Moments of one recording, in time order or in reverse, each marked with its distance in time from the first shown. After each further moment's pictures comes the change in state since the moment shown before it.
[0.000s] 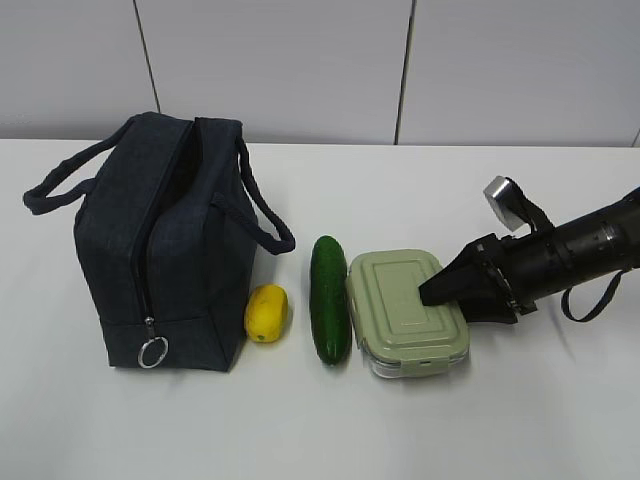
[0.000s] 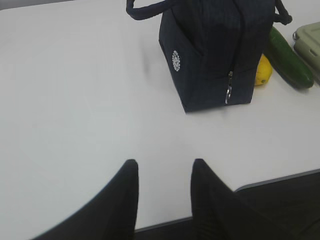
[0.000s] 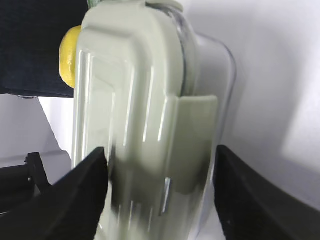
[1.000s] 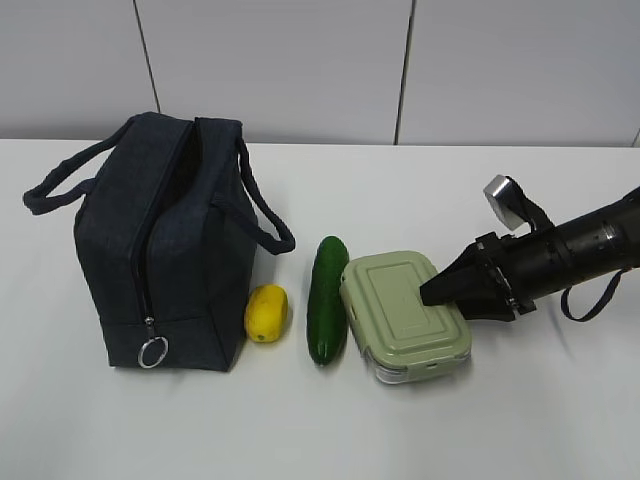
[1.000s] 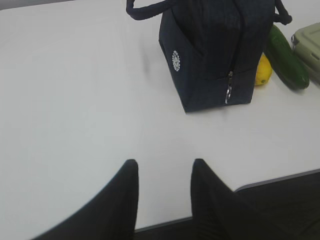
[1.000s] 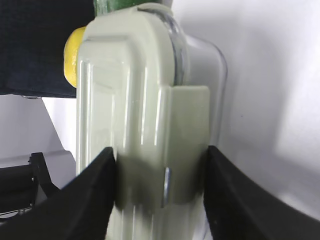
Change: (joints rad) left arm 0.000 0.000 0.000 0.000 0.000 0.000; right arm 0.000 0.000 0.000 0.006 0.007 -0.005
